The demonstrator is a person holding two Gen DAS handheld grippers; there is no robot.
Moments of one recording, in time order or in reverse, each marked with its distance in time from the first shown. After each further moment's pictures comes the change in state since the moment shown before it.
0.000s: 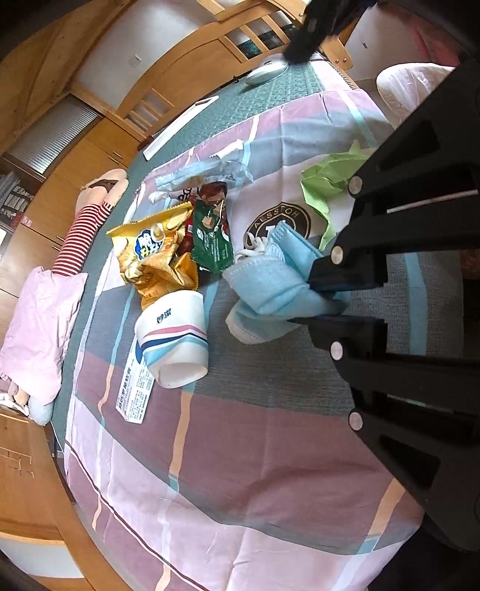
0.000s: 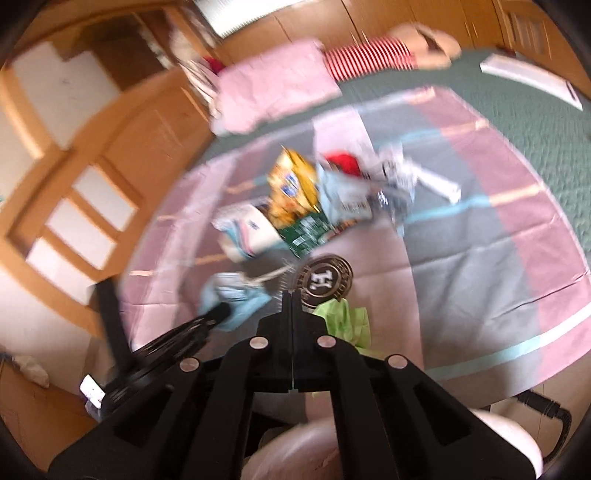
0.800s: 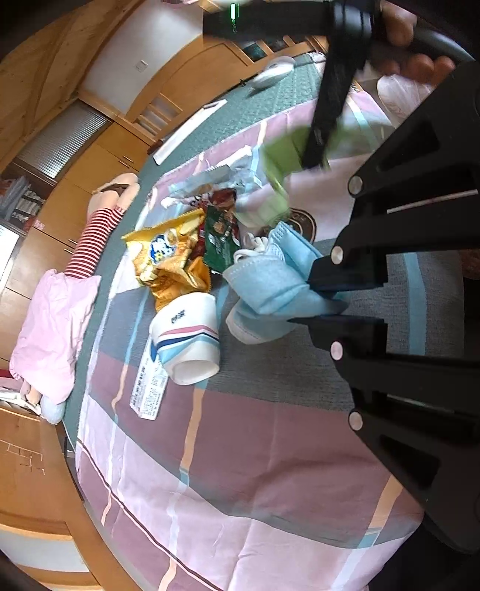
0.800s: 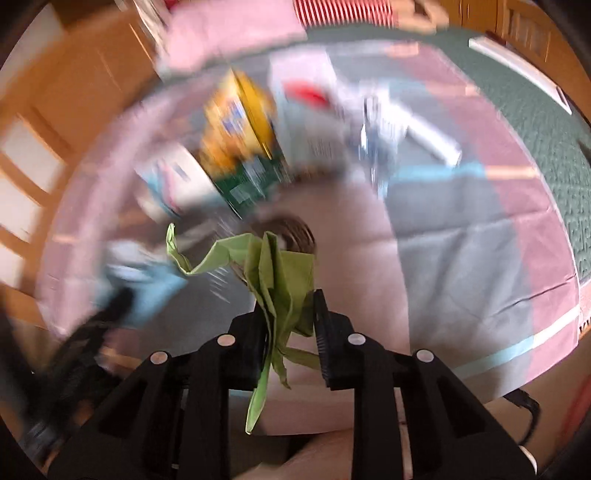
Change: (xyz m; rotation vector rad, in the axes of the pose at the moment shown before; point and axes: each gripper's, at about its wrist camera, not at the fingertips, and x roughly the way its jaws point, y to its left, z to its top) left arm -0.017 0.002 -0.001 -0.005 -0.069 -0.021; right arm 0.080 -0.011 0.003 -0.015 0.187 -0.230
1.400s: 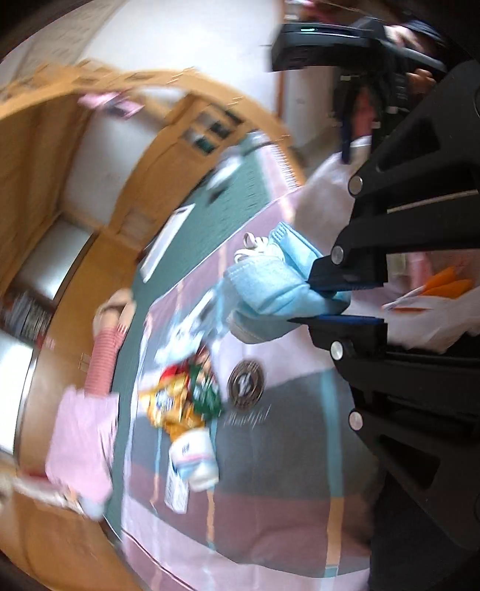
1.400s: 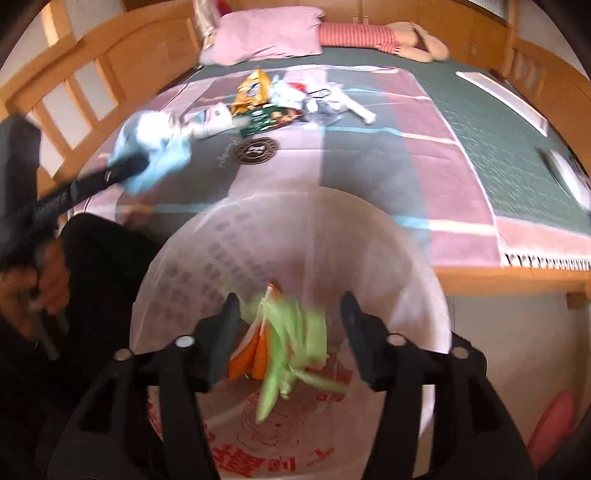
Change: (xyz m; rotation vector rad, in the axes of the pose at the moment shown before) left arm -0.107 -0.088 -0.076 0.274 -0.015 -0.327; right arm -0.142 -0.062 -0.164 -0.158 -0.018 -0.050
